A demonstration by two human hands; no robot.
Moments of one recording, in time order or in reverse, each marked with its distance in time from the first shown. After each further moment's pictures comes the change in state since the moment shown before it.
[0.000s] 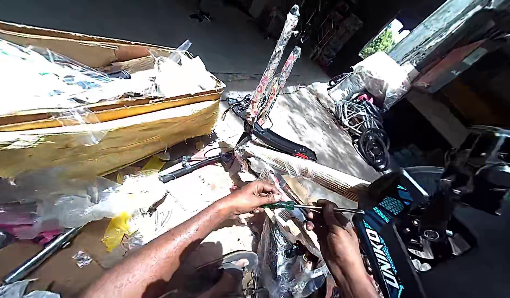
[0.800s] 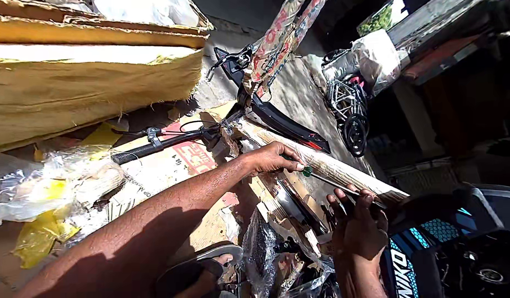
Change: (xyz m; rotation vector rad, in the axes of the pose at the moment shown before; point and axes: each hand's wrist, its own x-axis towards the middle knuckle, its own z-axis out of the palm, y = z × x) left_hand 0.135 -0.017 -0.050 -0.060 -0.110 0.119; right_hand 0.054 0.003 0.027 0.062 0.468 -0.295
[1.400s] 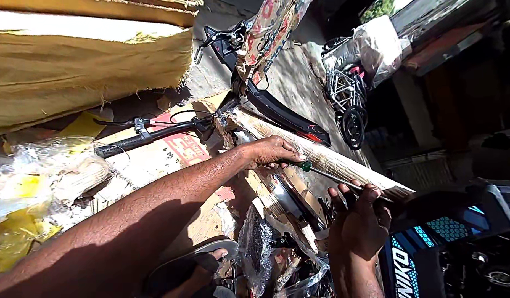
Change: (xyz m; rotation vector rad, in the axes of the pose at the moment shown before) left_hand 0.011 0.001 -0.001 -0.004 -0.028 -0.185; right_hand 0.004 0.006 0.006 -0.001 0.055 -0.048
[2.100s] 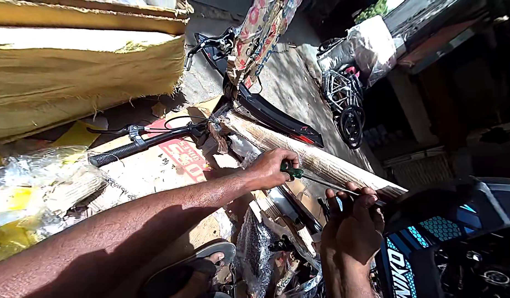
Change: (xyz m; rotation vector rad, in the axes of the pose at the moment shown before) left_hand -0.001 -0.010 0.030 0.533 0.194 0.303; right_hand -0.003 0.001 0.002 0.132 0.061 0.013
